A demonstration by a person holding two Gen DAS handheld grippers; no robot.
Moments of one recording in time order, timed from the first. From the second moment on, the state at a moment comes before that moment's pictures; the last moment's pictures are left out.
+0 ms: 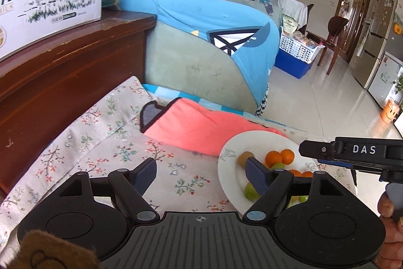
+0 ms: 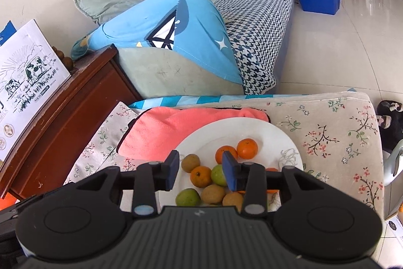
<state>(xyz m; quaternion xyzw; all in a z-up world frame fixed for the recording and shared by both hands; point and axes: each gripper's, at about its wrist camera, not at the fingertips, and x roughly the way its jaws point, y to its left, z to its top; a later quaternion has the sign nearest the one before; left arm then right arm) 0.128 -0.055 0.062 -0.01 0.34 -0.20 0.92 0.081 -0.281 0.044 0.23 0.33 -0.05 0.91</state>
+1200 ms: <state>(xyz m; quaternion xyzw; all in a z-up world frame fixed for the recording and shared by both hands) 0.133 0.013 0.026 -0.04 0.42 -0.10 0.90 0.080 -0.153 -0.017 0.07 0.40 0.12 0.90</state>
